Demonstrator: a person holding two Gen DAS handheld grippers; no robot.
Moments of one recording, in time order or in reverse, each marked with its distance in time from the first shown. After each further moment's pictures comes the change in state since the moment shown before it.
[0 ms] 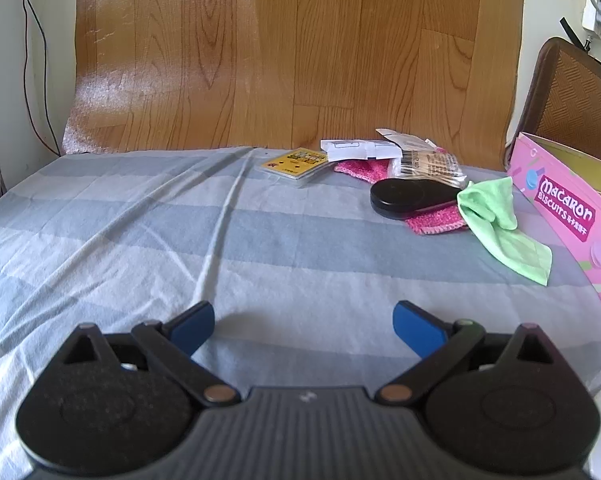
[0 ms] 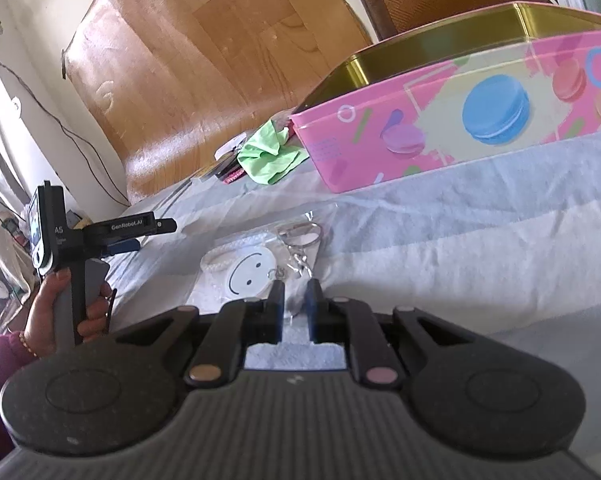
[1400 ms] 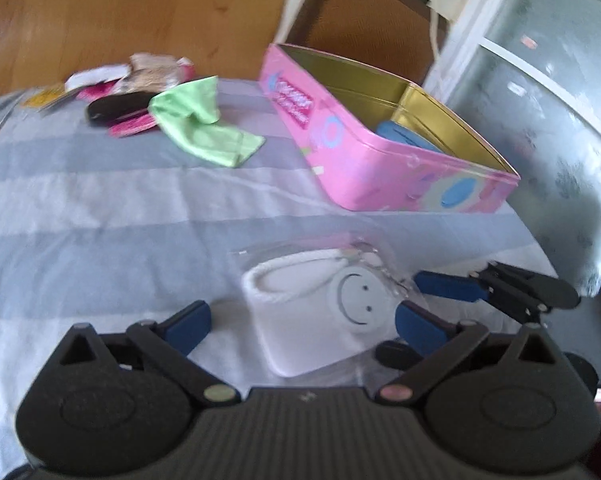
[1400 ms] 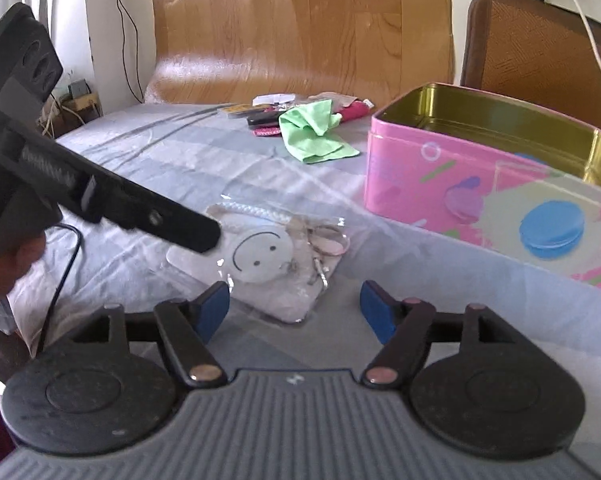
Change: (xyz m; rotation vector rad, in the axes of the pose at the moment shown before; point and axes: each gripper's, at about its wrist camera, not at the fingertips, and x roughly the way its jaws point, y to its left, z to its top) left arm -0.062 -0.094 -0.035 0.104 0.238 -0.568; right arm 0.026 0.045 0.000 -0.484 0.084 -0.078
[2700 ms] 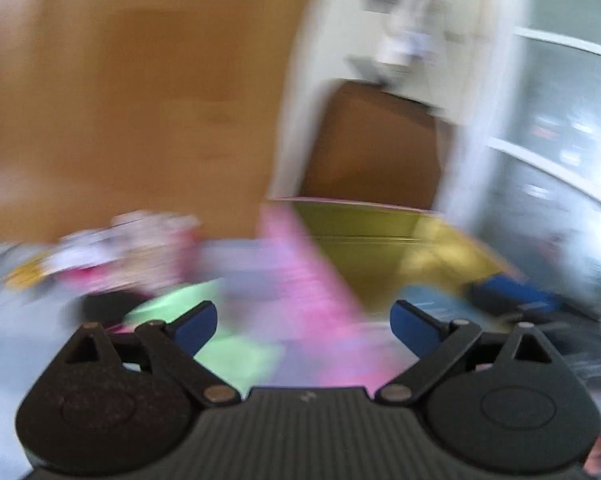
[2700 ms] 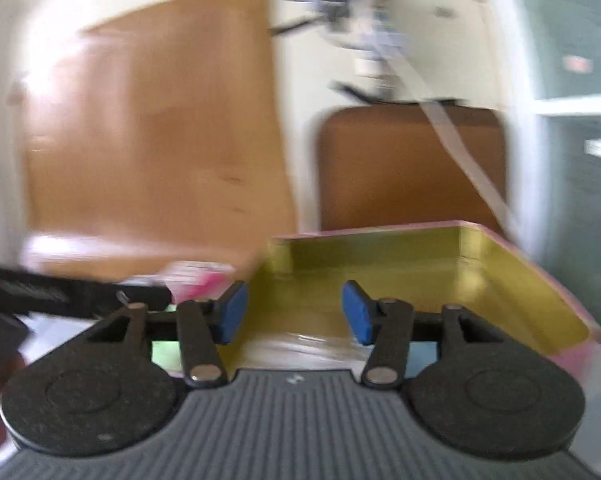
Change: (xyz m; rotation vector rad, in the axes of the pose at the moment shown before) left arm 0.031 -0.037 0.112 0.134 -0.333 0.046; right arm 0.007 -0.058 0.090 0.179 -0.400 -0.293
